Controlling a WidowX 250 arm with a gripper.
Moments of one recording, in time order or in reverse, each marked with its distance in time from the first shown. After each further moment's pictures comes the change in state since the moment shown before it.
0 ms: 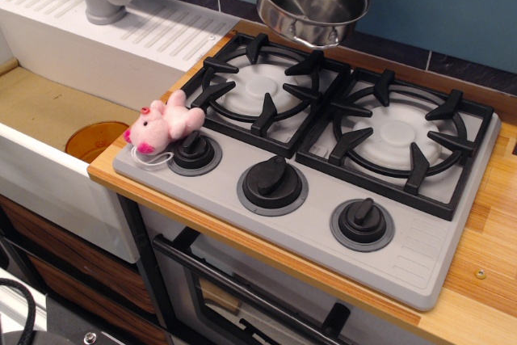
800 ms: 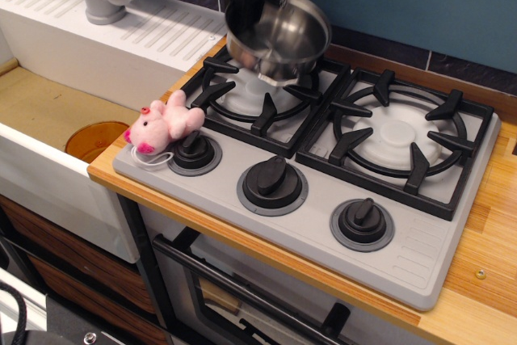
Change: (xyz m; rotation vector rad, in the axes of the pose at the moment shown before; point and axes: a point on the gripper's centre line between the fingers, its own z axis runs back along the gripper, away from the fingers) arm -0.015 0.020 -0.049 -0.010 -0.006 0.010
